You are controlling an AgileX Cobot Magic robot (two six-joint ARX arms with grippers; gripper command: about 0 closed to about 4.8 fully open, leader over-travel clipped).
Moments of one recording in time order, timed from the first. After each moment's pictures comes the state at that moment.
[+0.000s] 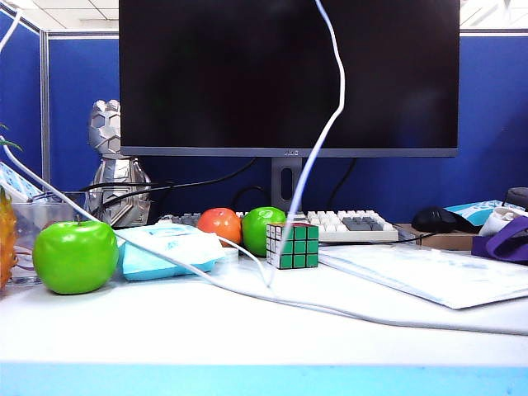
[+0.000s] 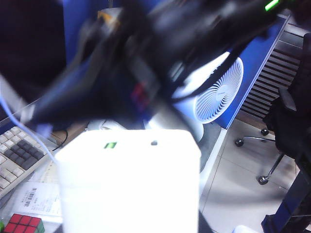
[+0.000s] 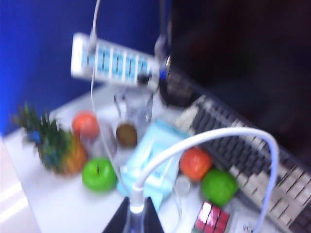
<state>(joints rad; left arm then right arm) -0.69 1.37 1.89 -0.77 0.47 -0.02 0.50 1.77 2.52 -1.21 -0.37 -0.16</state>
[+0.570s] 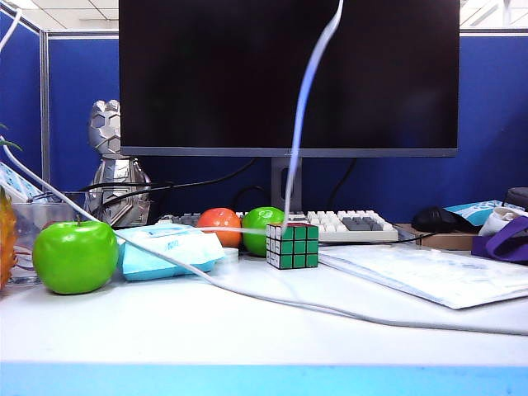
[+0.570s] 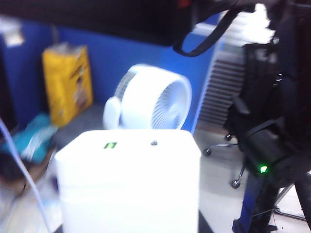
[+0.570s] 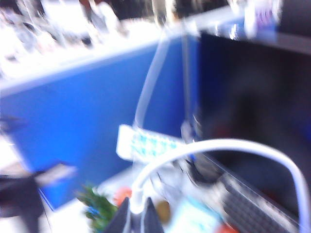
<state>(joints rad) -0.69 1.36 1.89 -0.66 0.67 0.03 0.49 1.77 2.85 -1.19 -0.50 0.02</state>
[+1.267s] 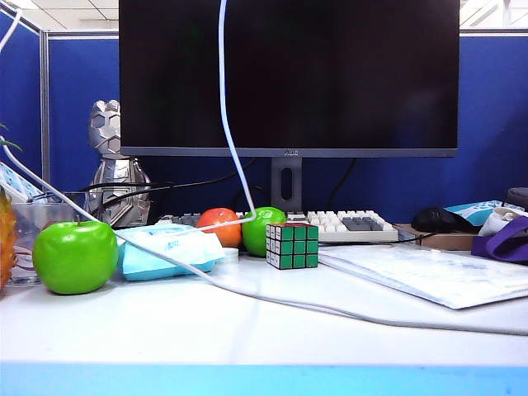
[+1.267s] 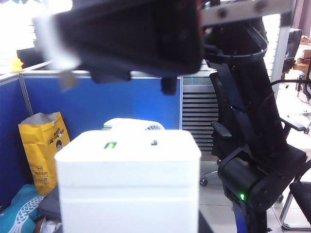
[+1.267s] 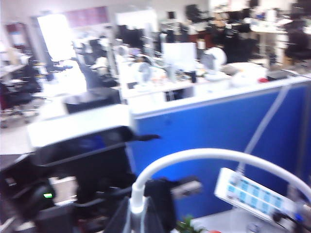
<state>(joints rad) -0.69 1.36 1.89 -0.45 0.81 0.05 0.50 1.77 2.90 -1.03 -0.91 0.18</state>
